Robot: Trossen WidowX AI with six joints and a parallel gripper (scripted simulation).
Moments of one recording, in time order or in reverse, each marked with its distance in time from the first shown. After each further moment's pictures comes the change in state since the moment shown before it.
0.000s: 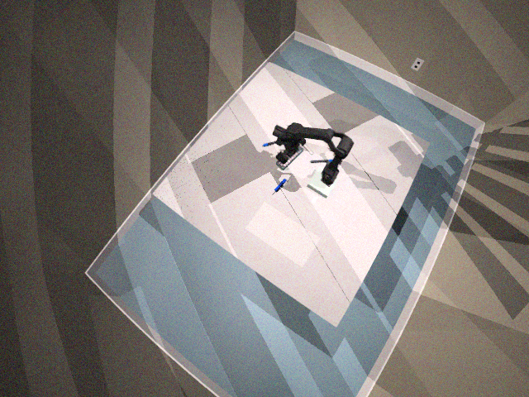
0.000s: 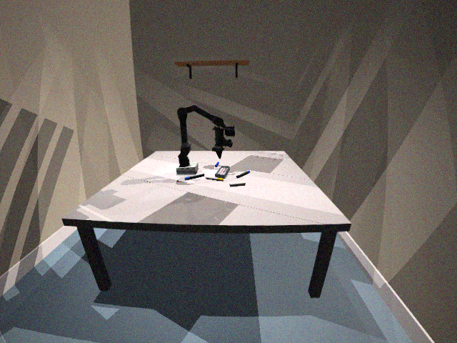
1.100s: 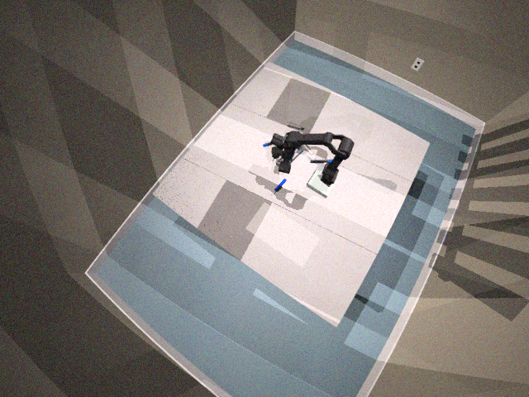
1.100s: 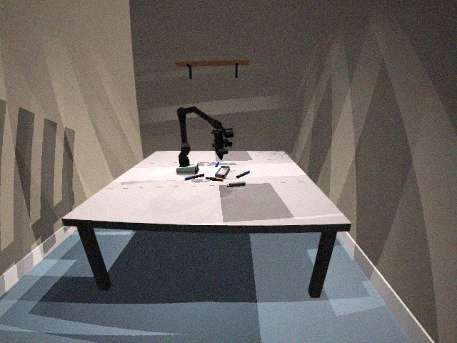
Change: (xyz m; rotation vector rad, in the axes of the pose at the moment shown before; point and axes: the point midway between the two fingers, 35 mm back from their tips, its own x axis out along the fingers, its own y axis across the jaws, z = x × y) arm 0.020 0.053 -0.010 -0.541 -0.077 0.167
